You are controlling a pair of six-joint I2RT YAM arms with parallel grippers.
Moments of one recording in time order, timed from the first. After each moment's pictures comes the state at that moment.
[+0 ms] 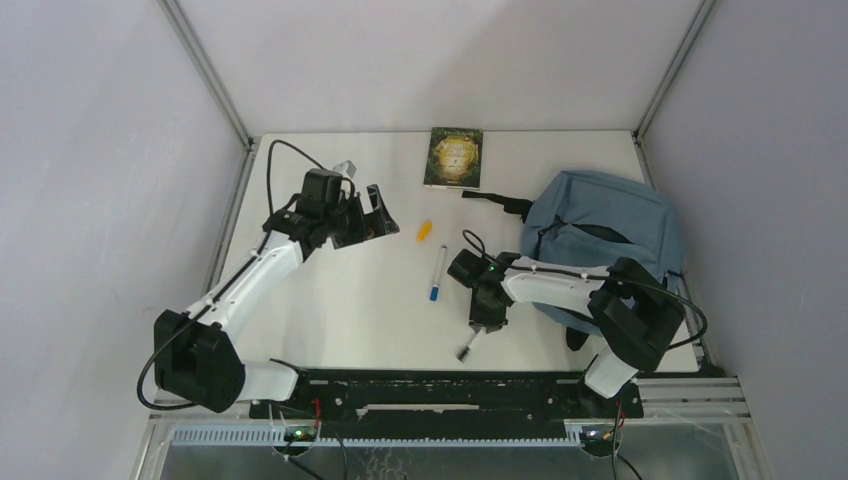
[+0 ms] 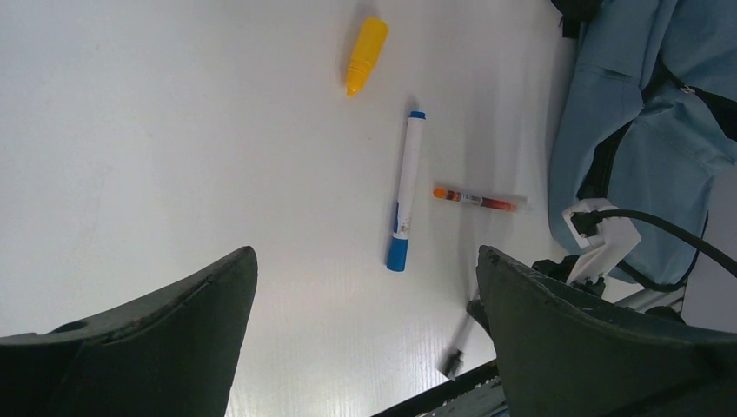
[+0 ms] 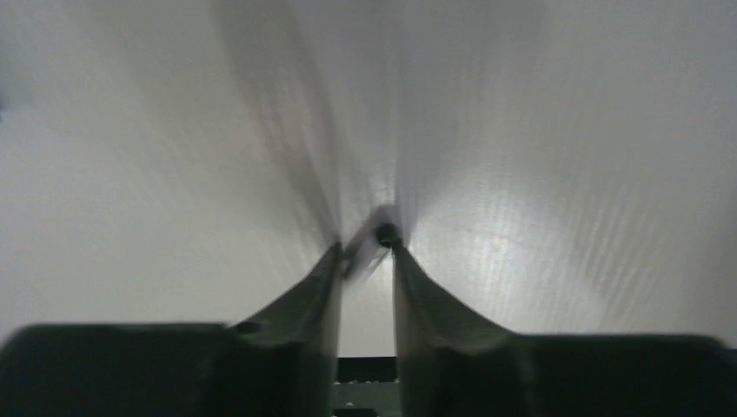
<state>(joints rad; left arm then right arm) -0.36 1.32 1.07 -0.52 0.19 -0.55 0.88 1.61 0.91 -0.75 0.10 1.01</state>
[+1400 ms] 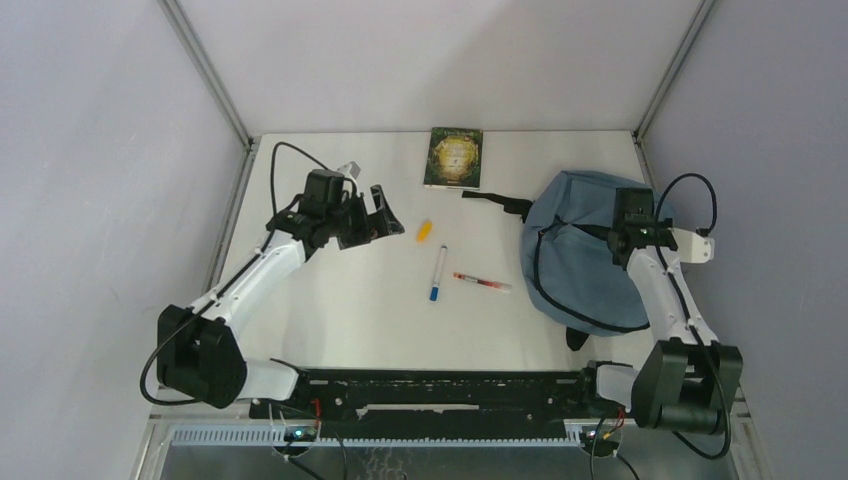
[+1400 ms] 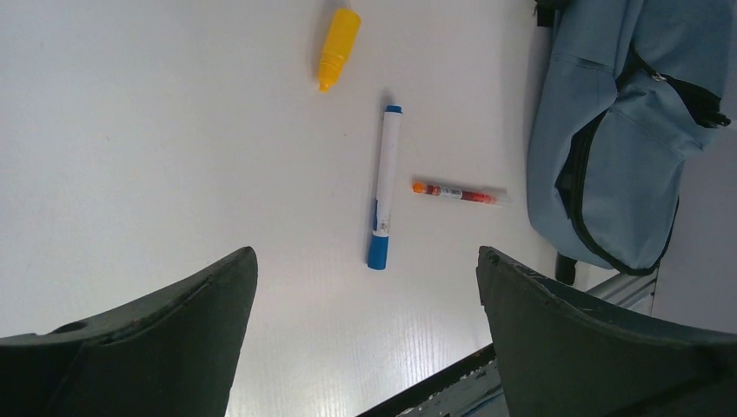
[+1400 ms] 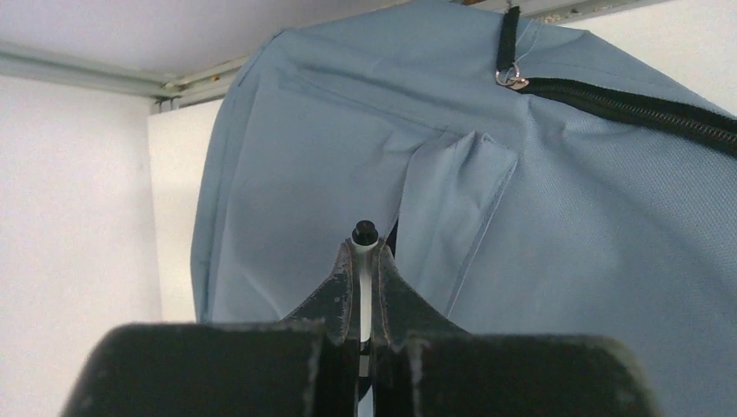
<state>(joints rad) -0.36 1.34 1.06 -0.47 0.26 -0.57 -0.12 1.18 0.90 -0.66 0.73 1.47</state>
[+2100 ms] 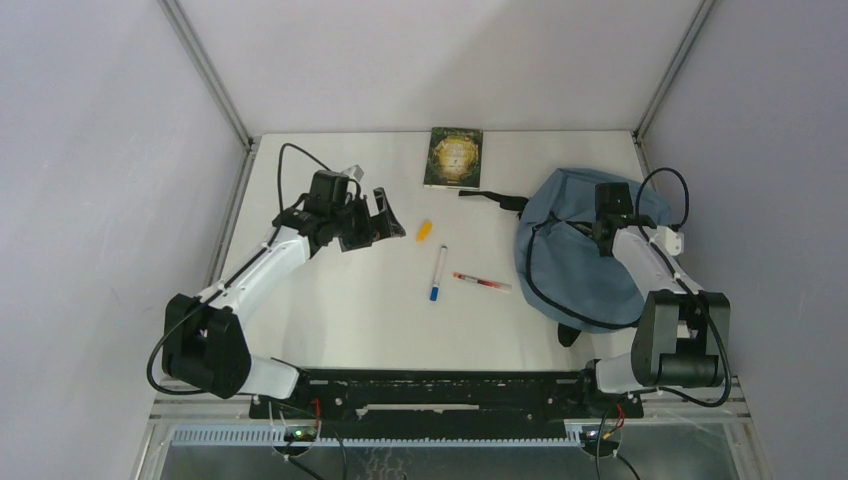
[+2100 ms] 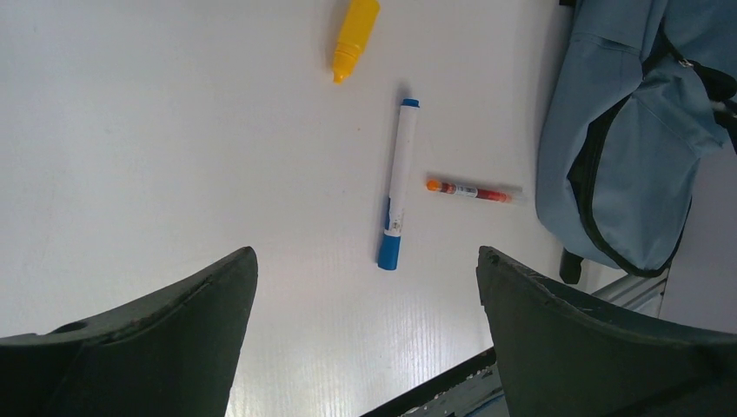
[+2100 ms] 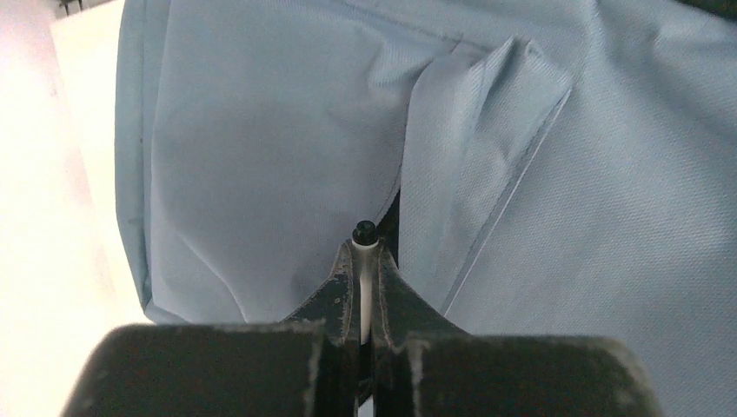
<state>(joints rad) -0.36 1.39 1.06 -0.47 0.26 -0.57 -0.06 1.41 0.93 -0.63 0.62 1.60</state>
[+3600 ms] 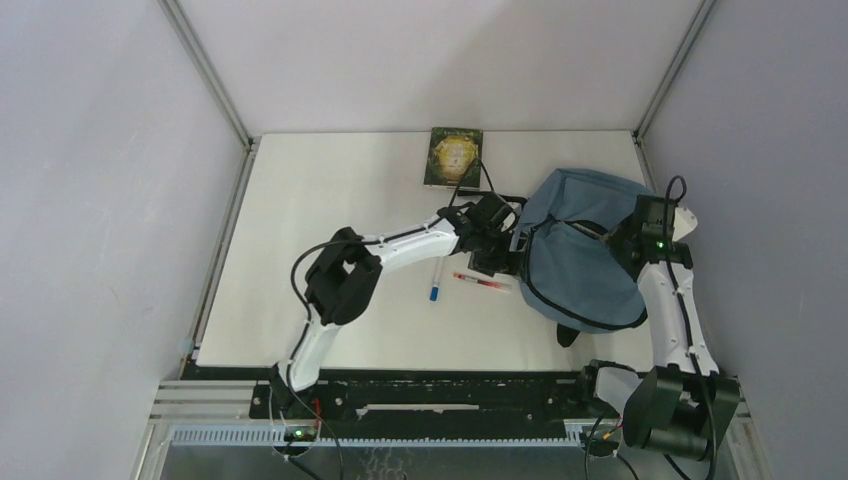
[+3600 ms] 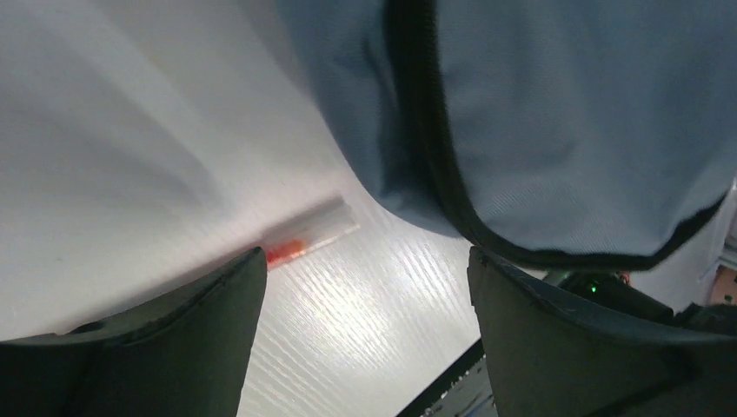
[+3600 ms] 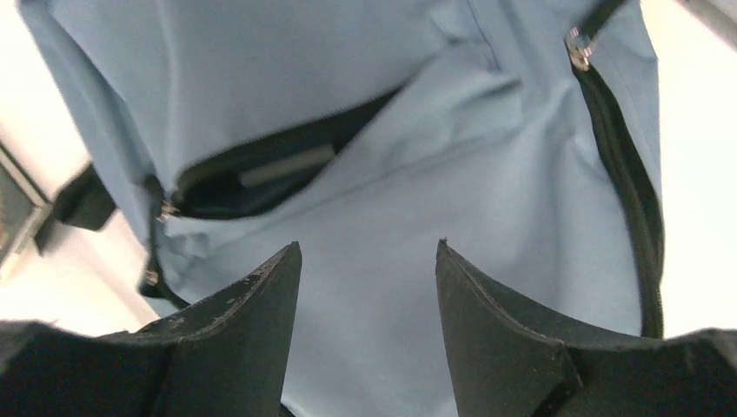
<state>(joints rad) -0.92 2.17 1.74 -0.51 0.28 -0.60 -0.22 1.12 0.90 -0.67 0.19 0.67</state>
